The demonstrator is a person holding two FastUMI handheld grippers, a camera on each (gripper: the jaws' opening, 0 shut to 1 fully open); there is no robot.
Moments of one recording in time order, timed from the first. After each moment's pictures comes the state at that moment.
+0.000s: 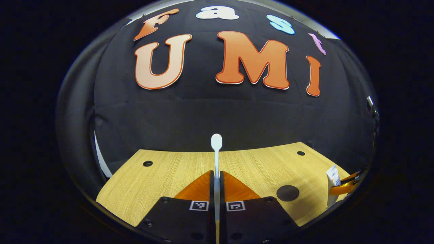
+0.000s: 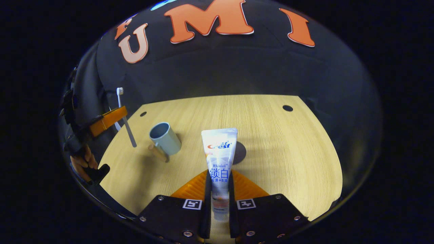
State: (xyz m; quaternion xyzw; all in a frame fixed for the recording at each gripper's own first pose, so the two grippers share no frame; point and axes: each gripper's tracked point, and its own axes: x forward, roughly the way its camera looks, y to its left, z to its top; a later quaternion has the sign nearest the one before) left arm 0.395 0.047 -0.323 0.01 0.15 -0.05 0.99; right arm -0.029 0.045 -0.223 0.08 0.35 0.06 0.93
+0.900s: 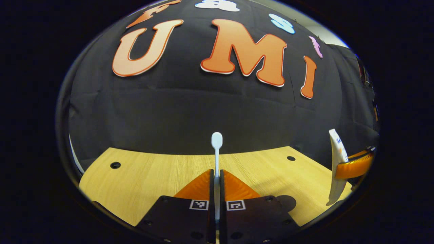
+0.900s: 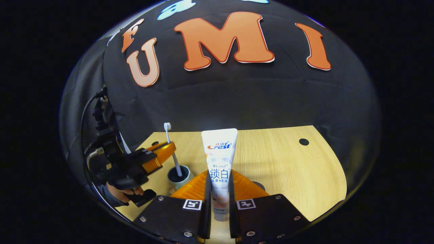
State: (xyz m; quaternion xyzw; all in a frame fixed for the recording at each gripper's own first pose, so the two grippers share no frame) left arm 0.476 0.008 -0.381 -0.03 0.16 -0.13 0.98; right arm 0.011 0.053 -0.165 0.11 0.25 0.07 0.96
